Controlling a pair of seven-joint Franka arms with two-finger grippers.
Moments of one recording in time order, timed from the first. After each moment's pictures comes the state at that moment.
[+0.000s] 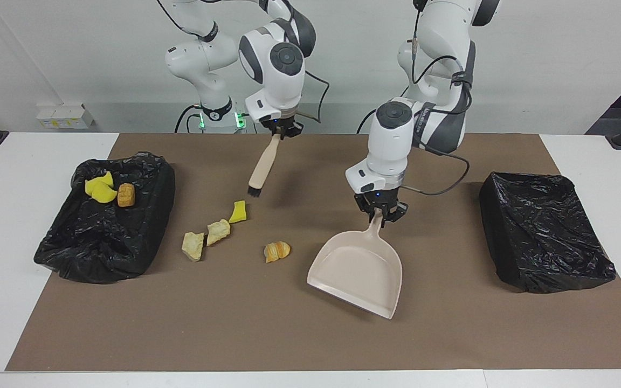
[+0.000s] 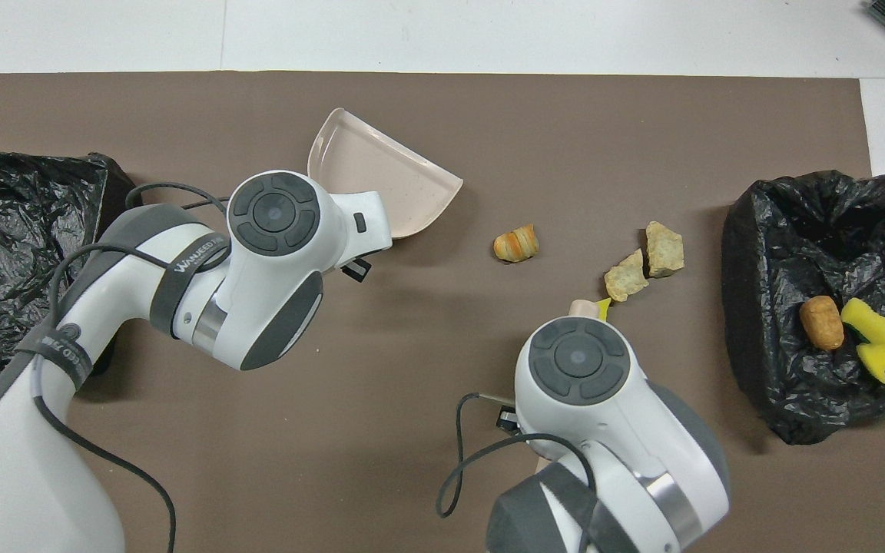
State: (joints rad) left arm -0.38 0.28 -0.13 -1.79 0.17 2.12 0.08; right arm 0.43 -0.08 0.13 -2.08 0.06 1.64 0.91
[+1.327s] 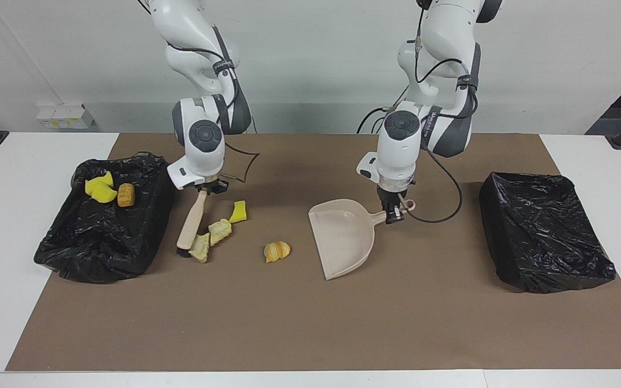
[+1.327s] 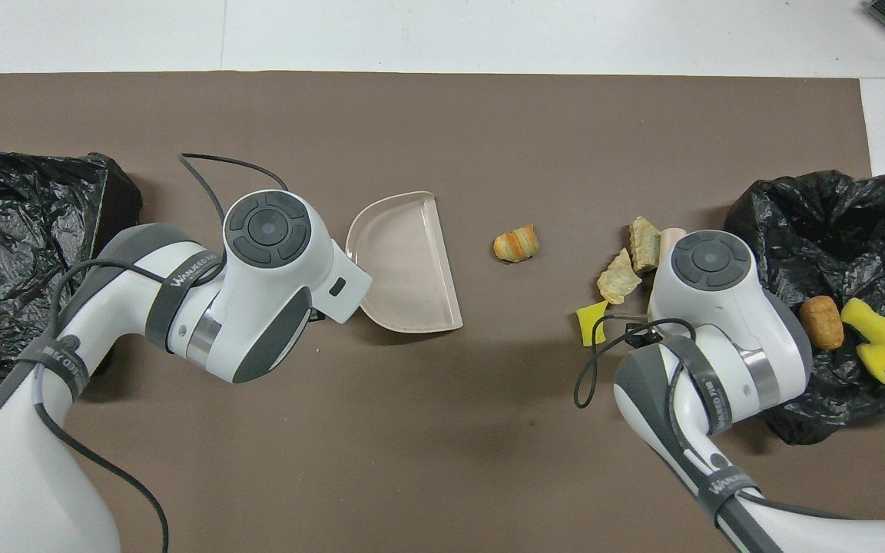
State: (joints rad) left arm -0.36 0.24 -0.14 -1.90 0.17 2.14 0.88; right arm 0.08 0.11 0.14 -2.17 -0.25 1.96 0.52
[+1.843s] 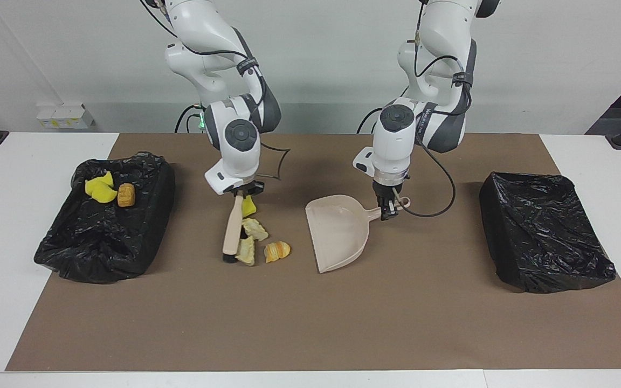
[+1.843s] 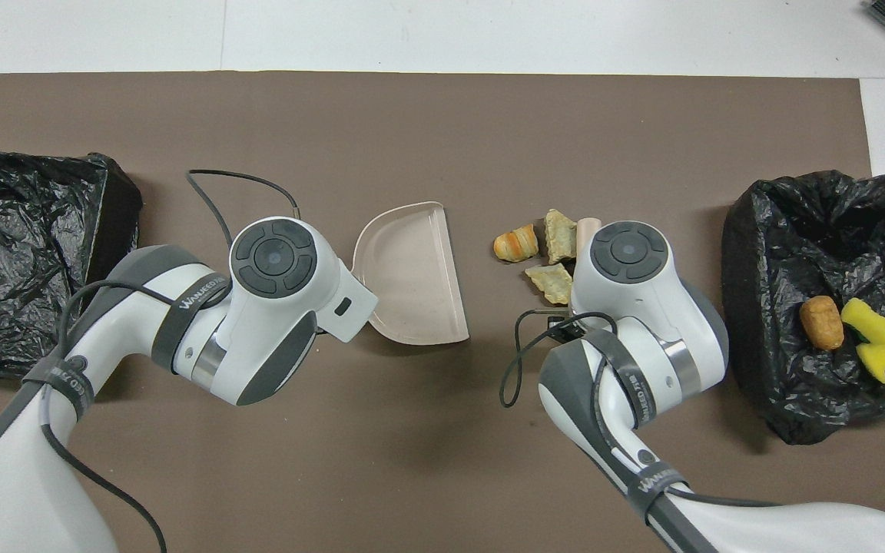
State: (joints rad) left arm -0.38 0.21 -0.14 -1.97 0.17 2.19 0.89; right arm 0.24 0.20 0.15 -2.02 -0.10 1.96 0.52
